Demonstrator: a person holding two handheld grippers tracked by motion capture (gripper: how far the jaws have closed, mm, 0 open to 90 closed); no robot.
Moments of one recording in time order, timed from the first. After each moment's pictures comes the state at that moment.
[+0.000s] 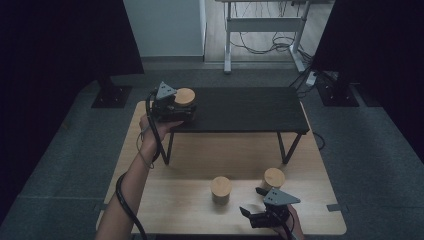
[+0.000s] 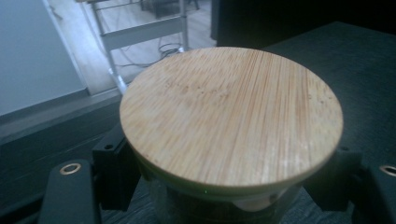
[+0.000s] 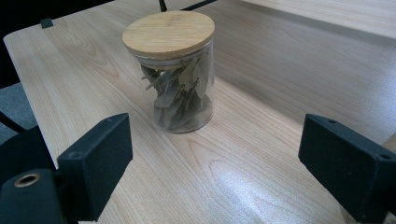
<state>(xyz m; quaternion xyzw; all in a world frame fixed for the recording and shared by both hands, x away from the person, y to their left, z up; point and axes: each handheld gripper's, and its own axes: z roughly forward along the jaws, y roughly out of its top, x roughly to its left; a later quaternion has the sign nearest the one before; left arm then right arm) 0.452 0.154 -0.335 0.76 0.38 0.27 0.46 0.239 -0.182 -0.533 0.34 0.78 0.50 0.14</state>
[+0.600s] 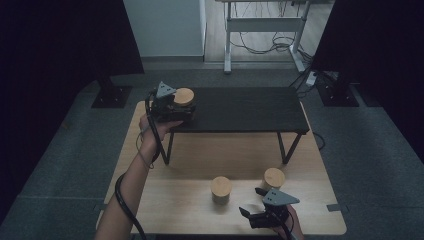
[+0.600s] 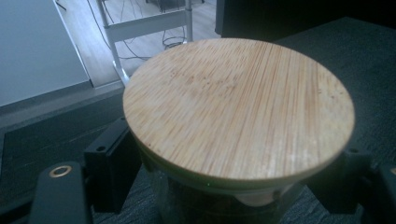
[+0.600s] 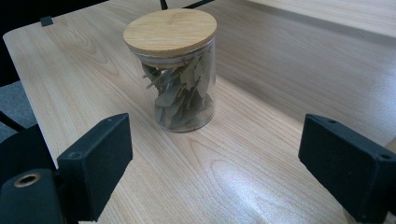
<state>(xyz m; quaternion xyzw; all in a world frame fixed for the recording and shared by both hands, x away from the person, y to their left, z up) 0.452 0.155 -0.338 0.76 0.39 0.26 0.45 0.239 -0.181 -0.534 0.34 0.78 0.50 0.14</state>
